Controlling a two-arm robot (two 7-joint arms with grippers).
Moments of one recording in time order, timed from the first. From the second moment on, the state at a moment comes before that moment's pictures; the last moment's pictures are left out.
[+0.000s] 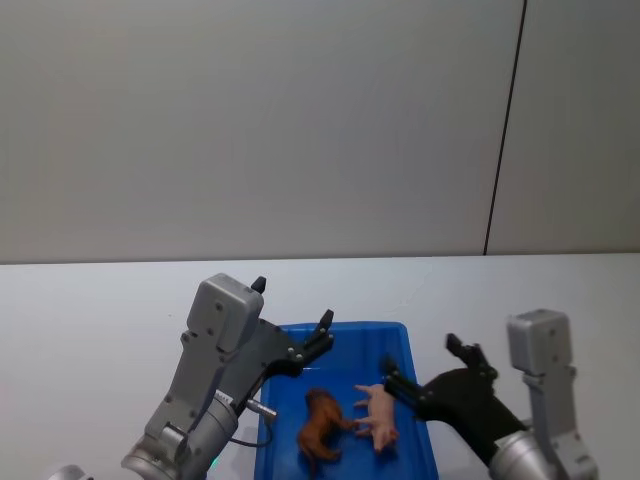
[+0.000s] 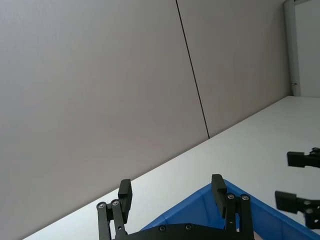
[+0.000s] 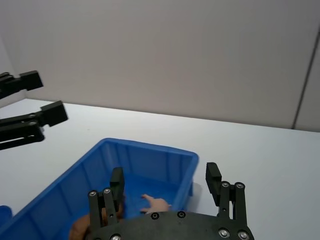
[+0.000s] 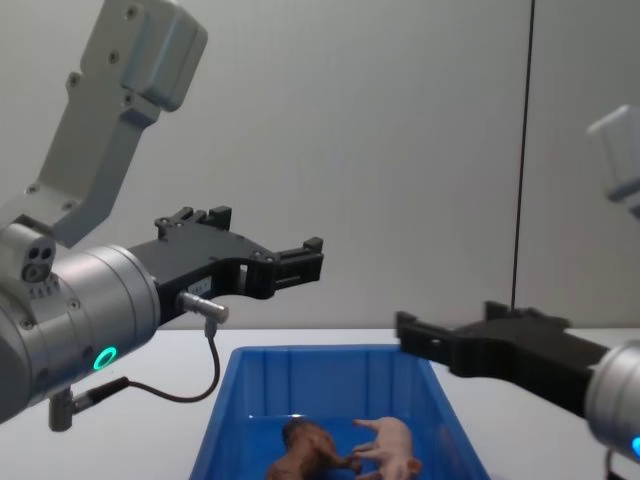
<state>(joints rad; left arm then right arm) -0.24 0.38 0.45 -1.63 -0.20 0.01 -0.01 0.09 0.11 -0.30 -1.56 0.18 0.07 0.14</state>
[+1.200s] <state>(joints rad) -0.19 0.42 0.43 -1.70 -0.25 0.10 0.04 -0.05 0.18 -0.27 -1.72 0.20 0.07 -0.07</state>
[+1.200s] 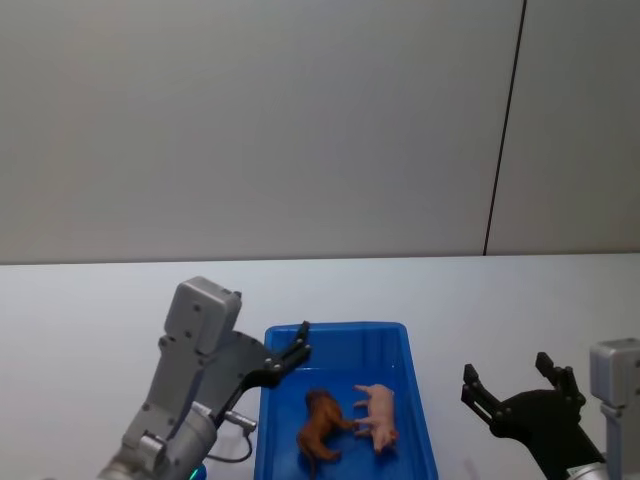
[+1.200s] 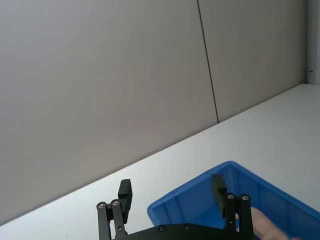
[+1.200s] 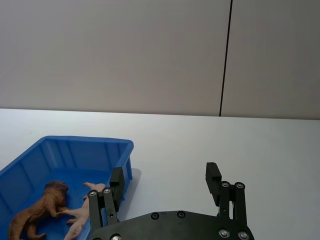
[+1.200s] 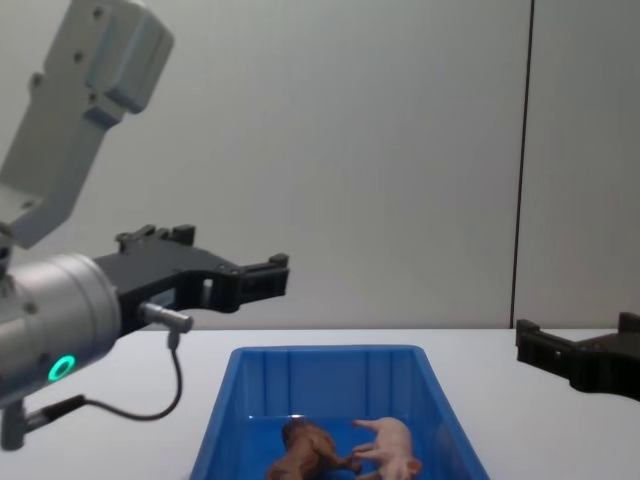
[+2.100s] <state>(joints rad) -0.02 0.54 0.37 -1.82 -0.46 0.23 0.19 -0.06 0.19 -0.27 -1.73 0.20 0.07 -0.08</state>
